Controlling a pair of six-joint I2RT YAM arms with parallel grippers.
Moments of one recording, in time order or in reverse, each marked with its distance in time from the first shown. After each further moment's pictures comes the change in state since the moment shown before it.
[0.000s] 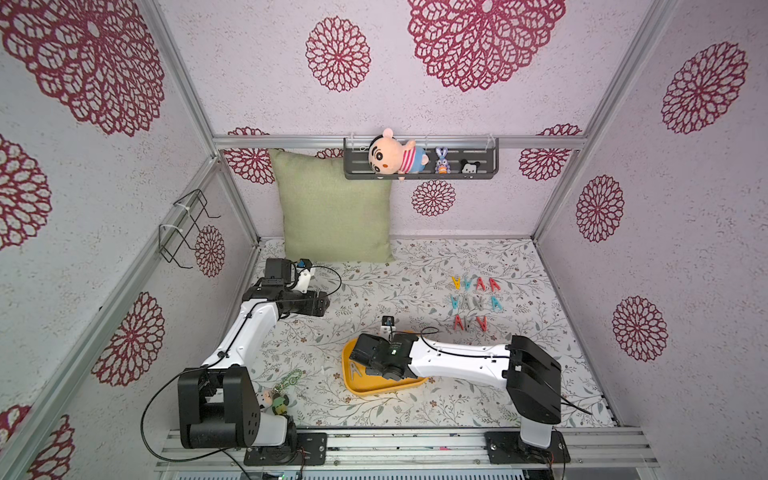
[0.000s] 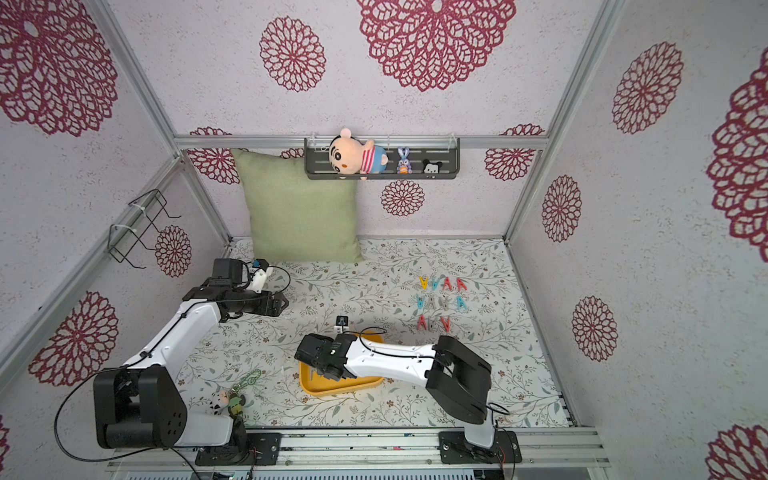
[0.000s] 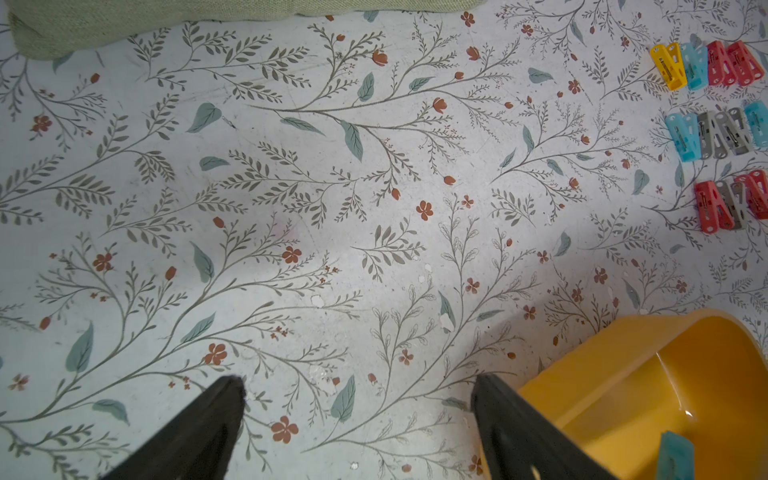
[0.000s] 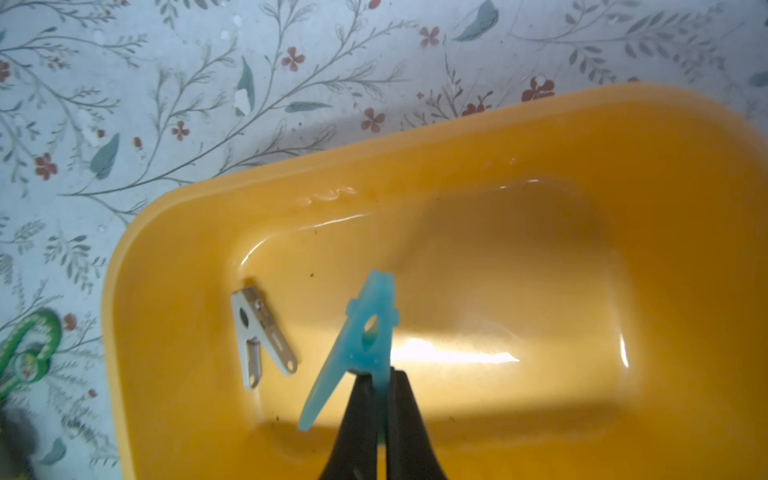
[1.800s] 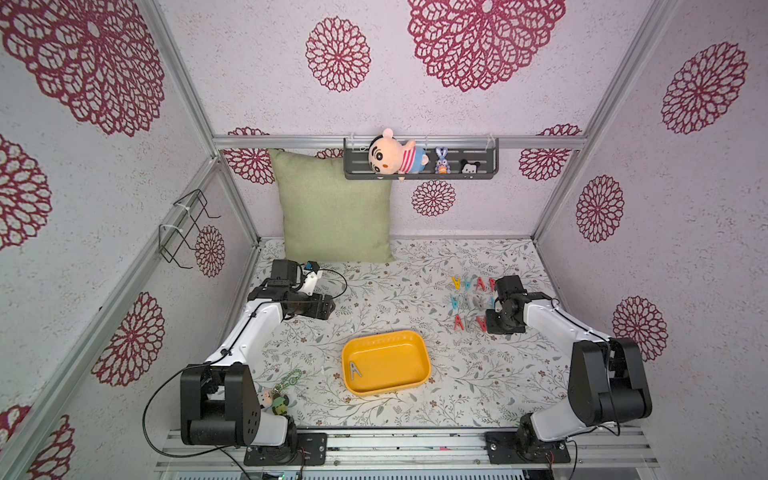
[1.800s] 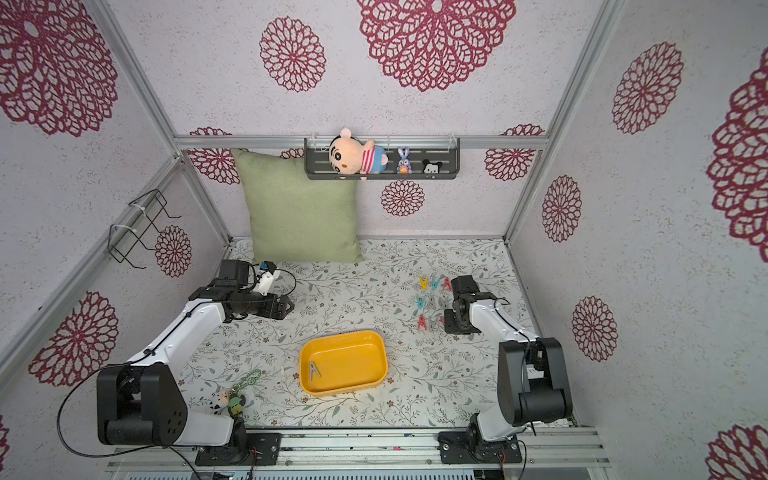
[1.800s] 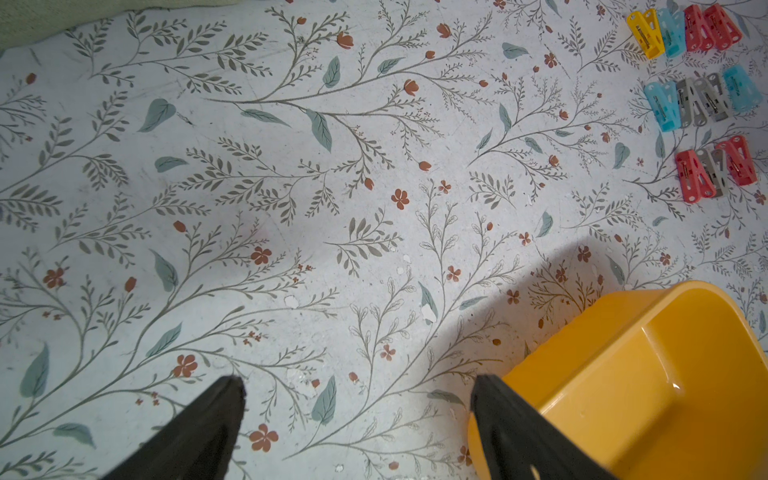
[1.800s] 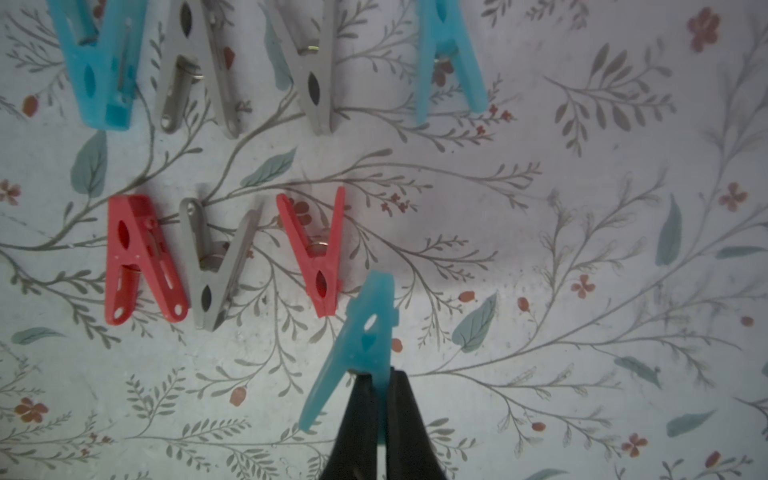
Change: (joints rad) left arm -0.045 0.013 -0.008 -0.005 0.020 0.026; right arm -1.141 -0.289 -0.438 0.102 -0.267 -1.048
